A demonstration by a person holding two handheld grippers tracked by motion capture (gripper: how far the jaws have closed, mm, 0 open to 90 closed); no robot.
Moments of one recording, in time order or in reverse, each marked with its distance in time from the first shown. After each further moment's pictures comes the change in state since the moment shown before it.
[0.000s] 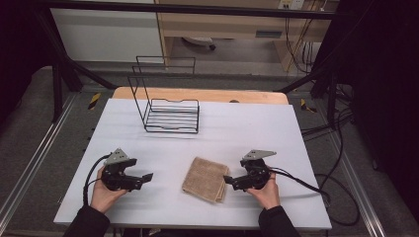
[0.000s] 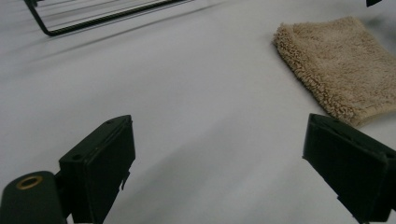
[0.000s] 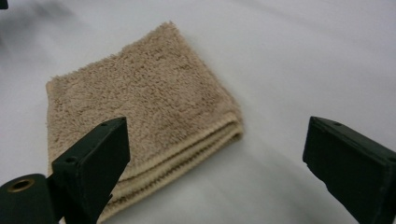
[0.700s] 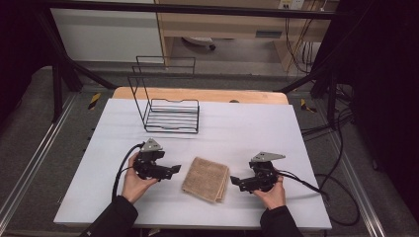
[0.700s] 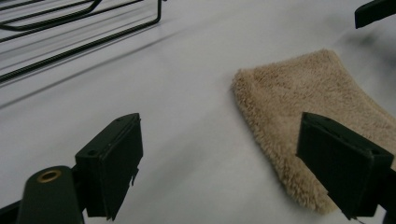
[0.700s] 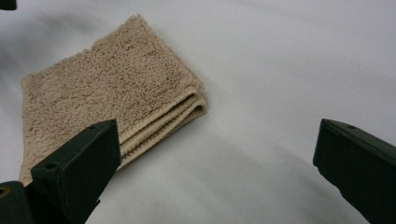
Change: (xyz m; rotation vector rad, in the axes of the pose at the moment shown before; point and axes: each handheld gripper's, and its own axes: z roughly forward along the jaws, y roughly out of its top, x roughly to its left) left arm -0.048 0.057 0.060 0.049 -0.028 0.013; right arm -0.011 -0.014 -0.012 -0.024 -0.042 0.055
